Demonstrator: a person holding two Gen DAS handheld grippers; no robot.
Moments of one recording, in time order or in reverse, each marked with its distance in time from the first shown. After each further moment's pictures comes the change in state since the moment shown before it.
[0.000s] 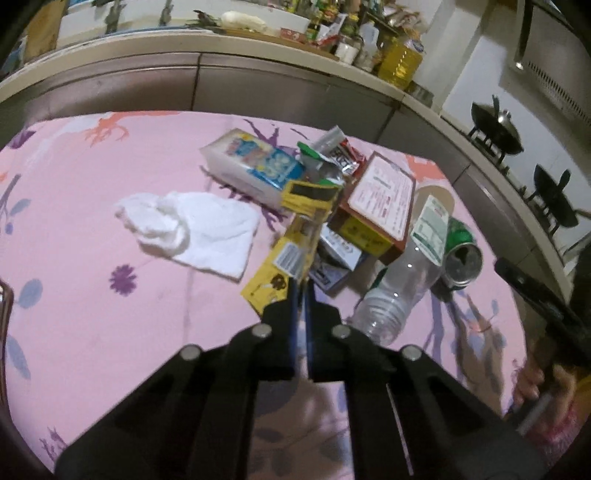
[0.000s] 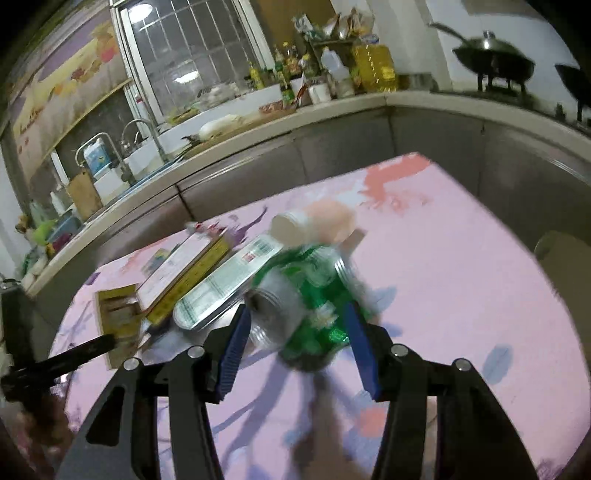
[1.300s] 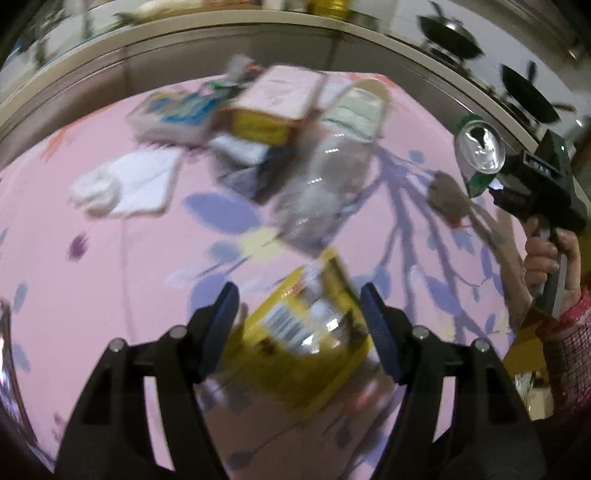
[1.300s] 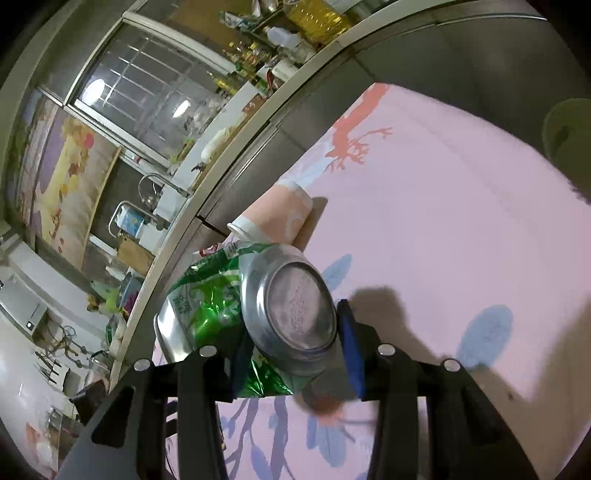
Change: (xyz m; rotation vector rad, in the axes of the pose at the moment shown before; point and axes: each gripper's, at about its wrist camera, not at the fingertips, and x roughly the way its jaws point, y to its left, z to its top) left arm 0.017 -0.067 -0.046 0.297 0.208 -0.031; right arm 0.002 -0.120 -0.015 0.392 0.110 0.331
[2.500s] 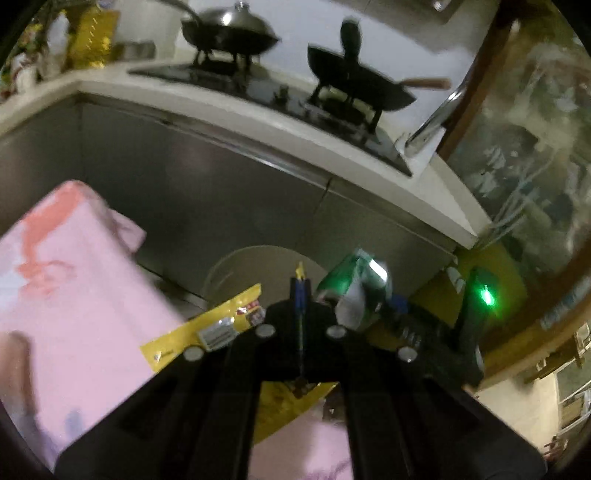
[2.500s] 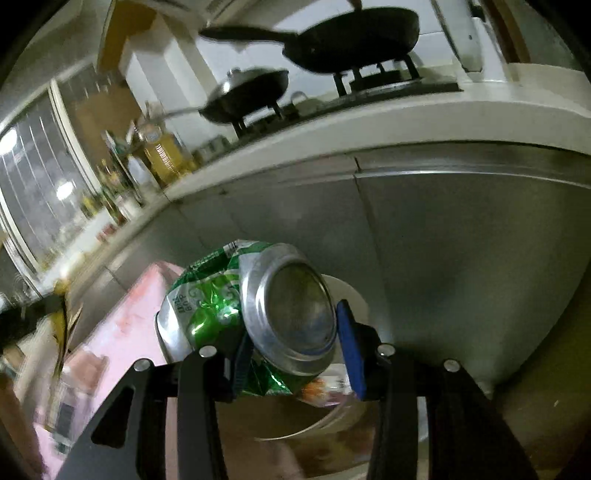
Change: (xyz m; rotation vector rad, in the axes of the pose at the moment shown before) left arm 0.124 -0.369 0.227 0.323 -0.026 -0.515; right arm -0.178 -0.164 0.064 0.000 -0.431 -0.646
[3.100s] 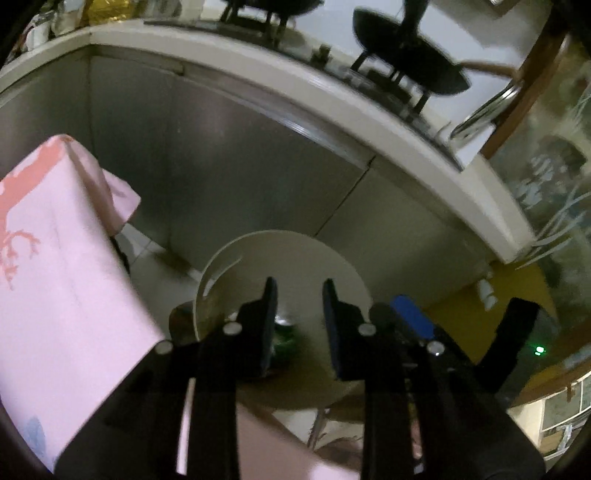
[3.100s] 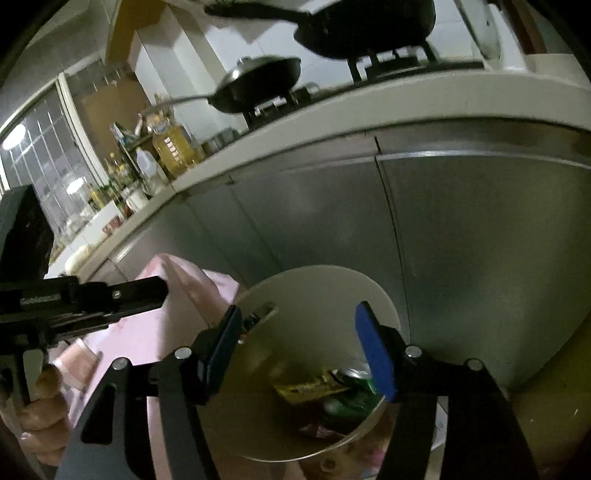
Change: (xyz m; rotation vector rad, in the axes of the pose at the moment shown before) left arm 0.050 0.016 -0.003 -0.120 0.047 0.051; right arm 0.002 0.008 -0.001 0.036 -0.061 0.107
